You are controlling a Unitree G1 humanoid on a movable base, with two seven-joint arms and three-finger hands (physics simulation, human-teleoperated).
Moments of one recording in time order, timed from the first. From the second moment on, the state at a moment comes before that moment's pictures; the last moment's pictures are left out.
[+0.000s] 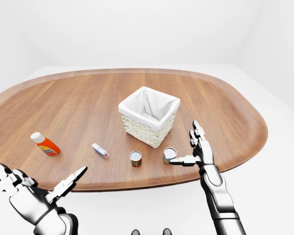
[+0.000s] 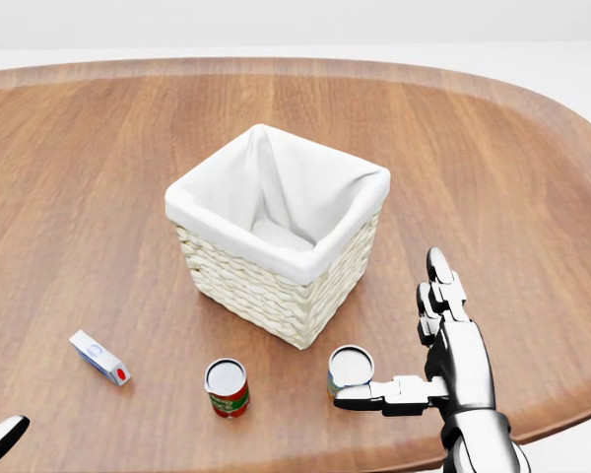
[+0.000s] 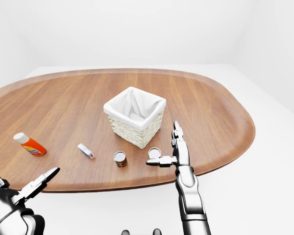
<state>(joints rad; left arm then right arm) 0.34 -0.16 0.37 -0.45 0.05 -0.09 0.42 -0.03 -0.02 -0.05 0.05 0.03 0.01 0.04</state>
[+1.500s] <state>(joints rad) 0.34 -0.17 0.37 -0.46 0.05 -0.09 0.42 -0.03 -0.02 -0.05 0.05 0.03 0.01 0.03</state>
